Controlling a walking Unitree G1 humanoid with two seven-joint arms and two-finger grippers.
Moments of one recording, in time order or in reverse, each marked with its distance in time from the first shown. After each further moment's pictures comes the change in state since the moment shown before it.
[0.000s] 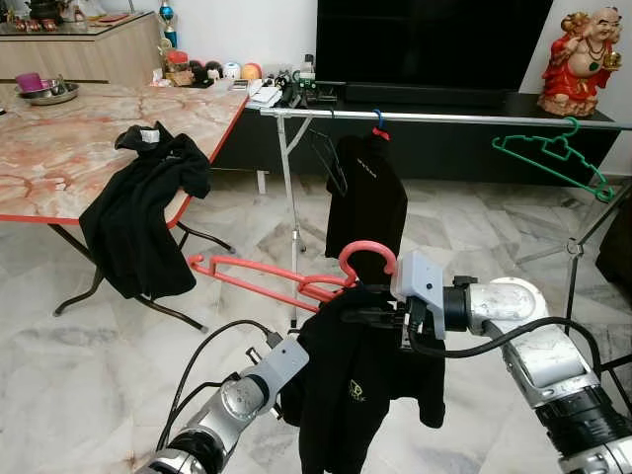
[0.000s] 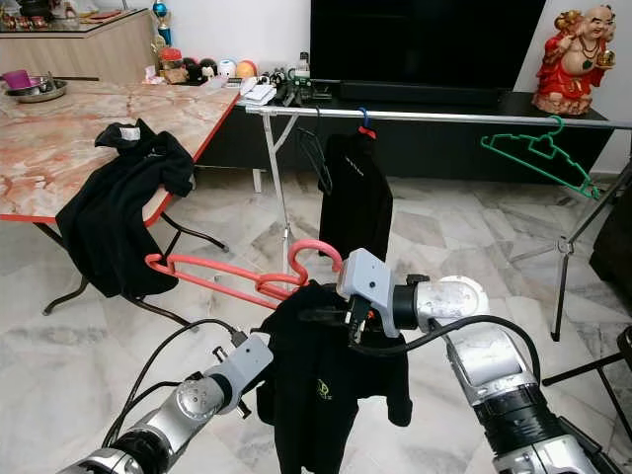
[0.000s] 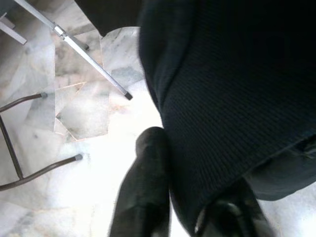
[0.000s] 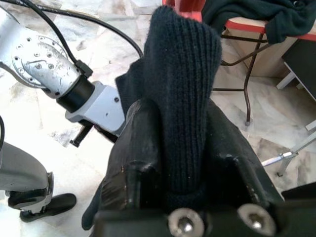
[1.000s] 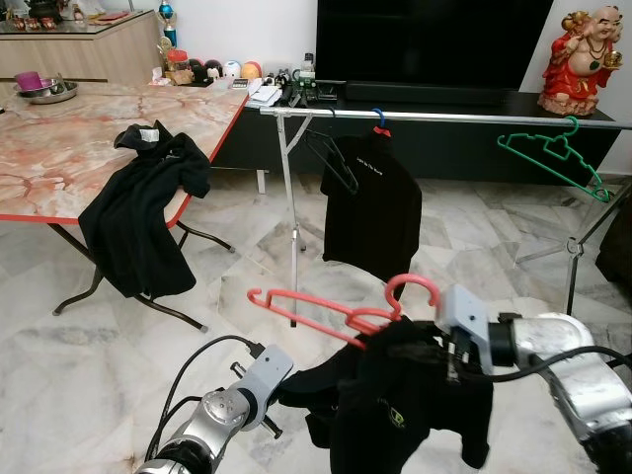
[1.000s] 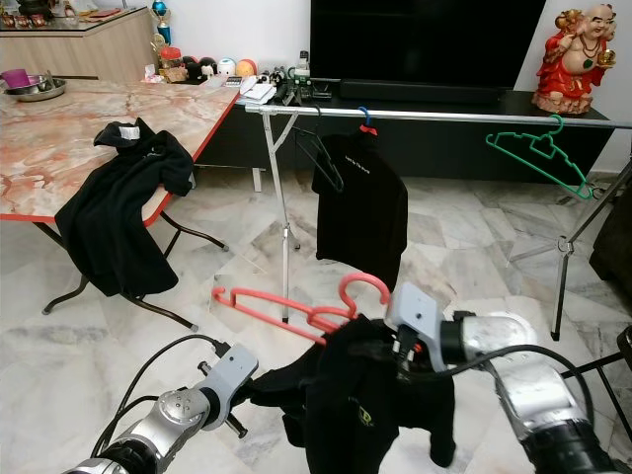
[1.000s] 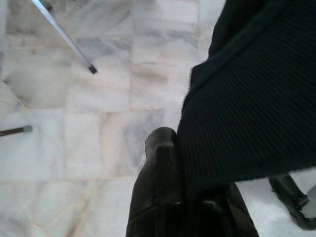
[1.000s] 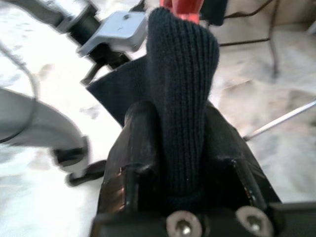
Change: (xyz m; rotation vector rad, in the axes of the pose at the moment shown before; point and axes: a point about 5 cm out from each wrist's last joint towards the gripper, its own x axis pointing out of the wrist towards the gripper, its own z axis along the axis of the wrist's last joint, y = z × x) left arm -0.009 -0.005 -0.027 -0.185 0.072 -0.112; right arm -0.058 0.027 -0.058 0.209 0.100 0.059
